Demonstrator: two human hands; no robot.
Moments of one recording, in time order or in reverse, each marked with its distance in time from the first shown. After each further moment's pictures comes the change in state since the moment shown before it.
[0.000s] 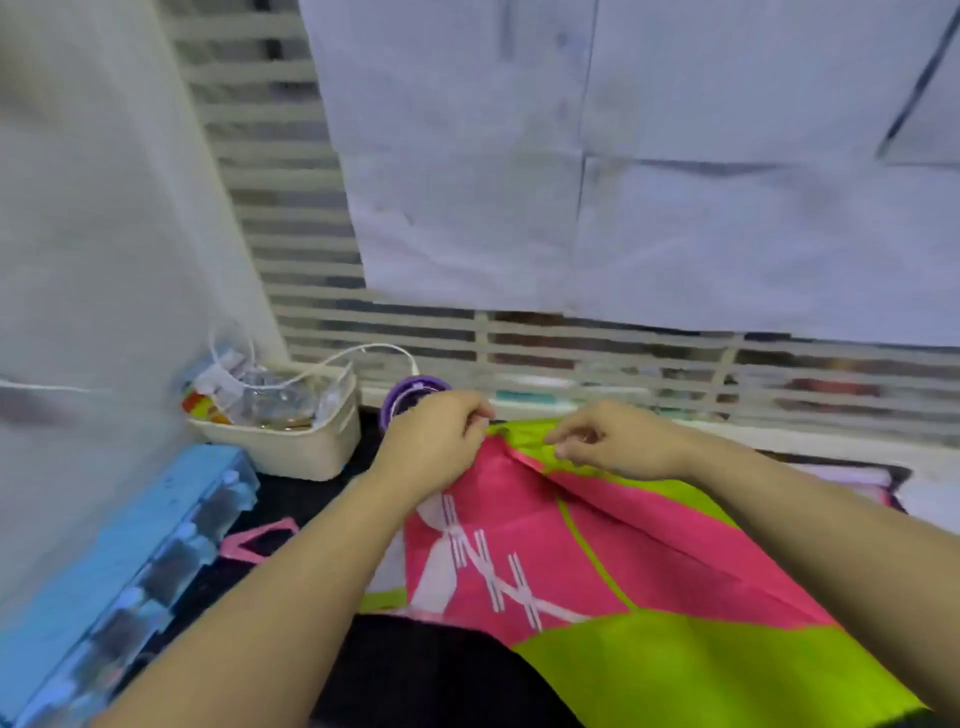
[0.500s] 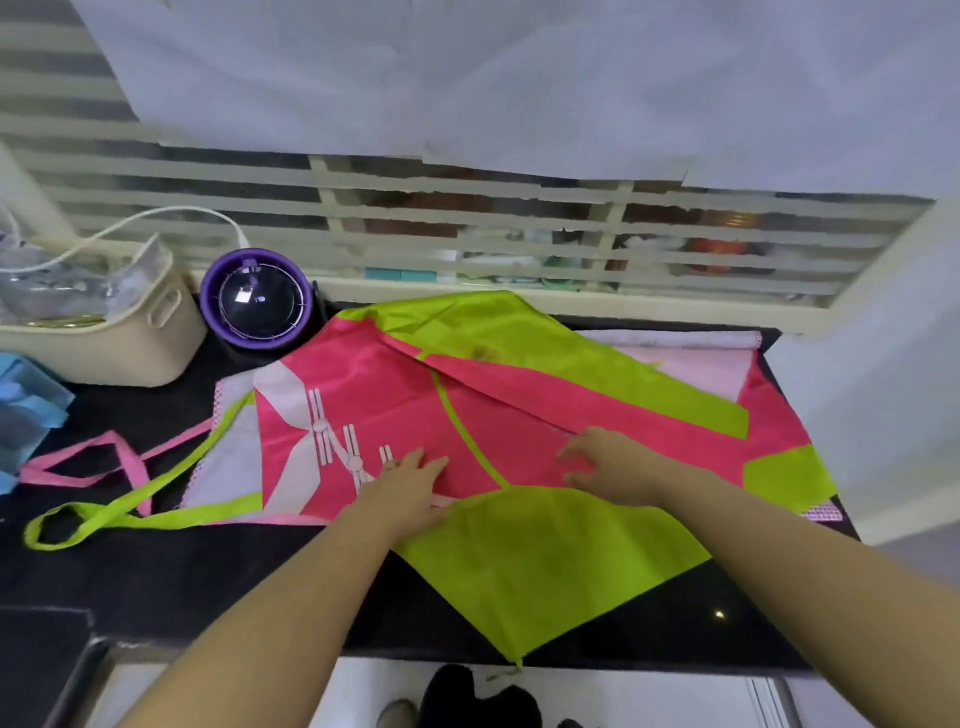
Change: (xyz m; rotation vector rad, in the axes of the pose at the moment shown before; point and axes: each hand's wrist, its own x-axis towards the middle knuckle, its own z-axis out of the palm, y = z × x) left_hand -0.047 0.030 0.213 0.158 -0.785 -0.155; right_hand -0.089 0.166 0.102 -0.081 -0.229 0.332
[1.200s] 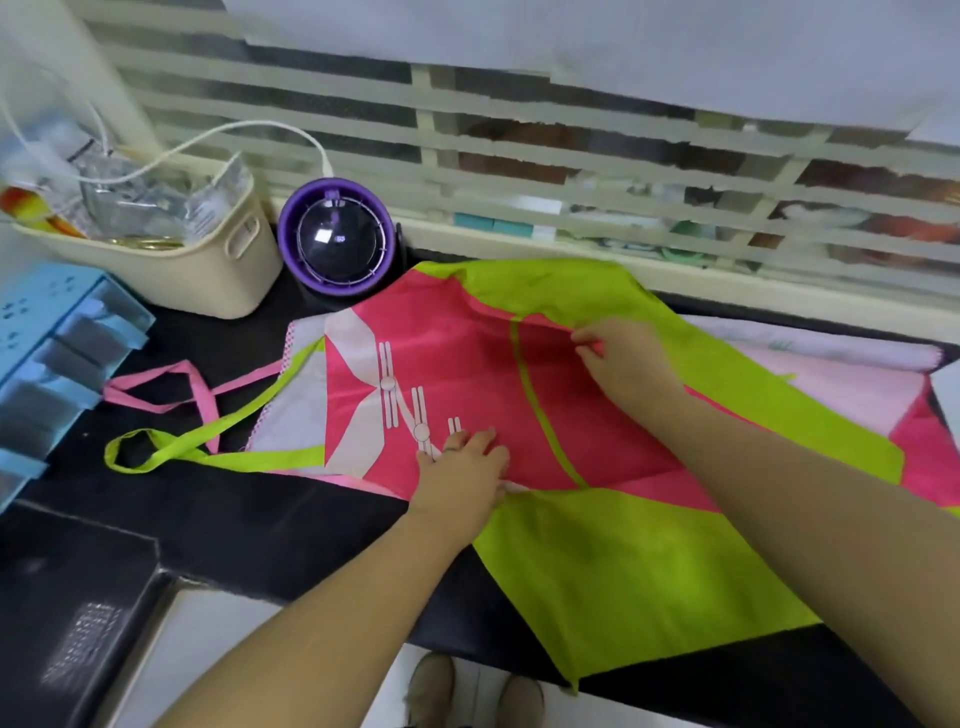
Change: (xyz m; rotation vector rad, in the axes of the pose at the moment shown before) left_hand 0.013 -0.016 0.027 0.078 0.185 -0.015; right_hand 0.133 -0.039 -0.018 0.099 0.578 -0.132
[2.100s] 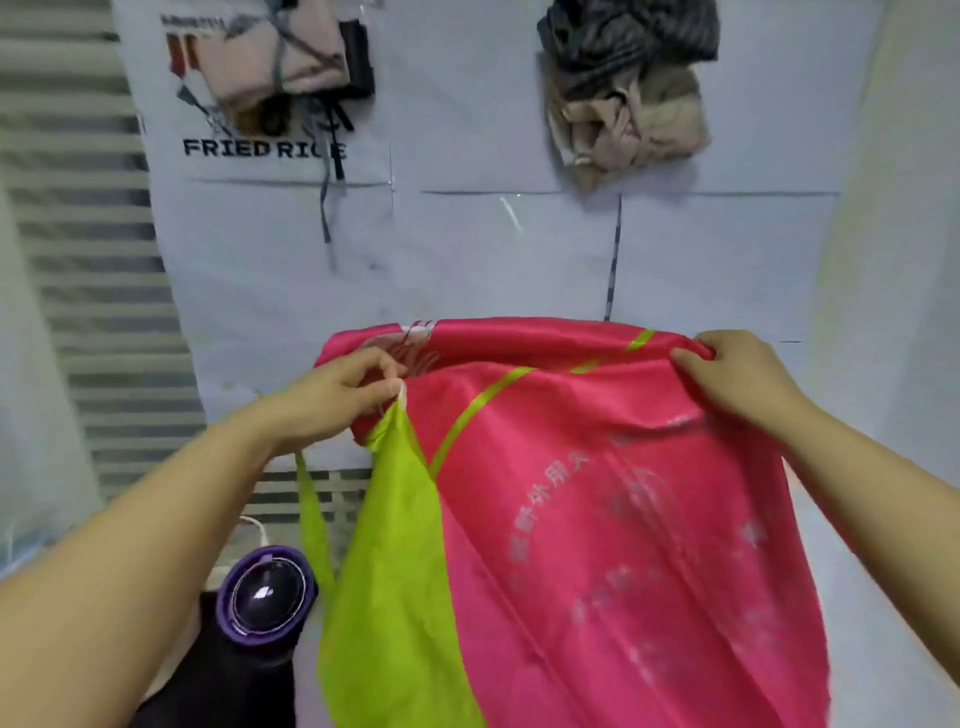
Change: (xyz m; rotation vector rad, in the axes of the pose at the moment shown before) left_hand -0.100 0.021 -0.388 -0.724 0.562 0.626; right_hand -0.098 -0.023 -0.393 -0.056 0.688 0.271
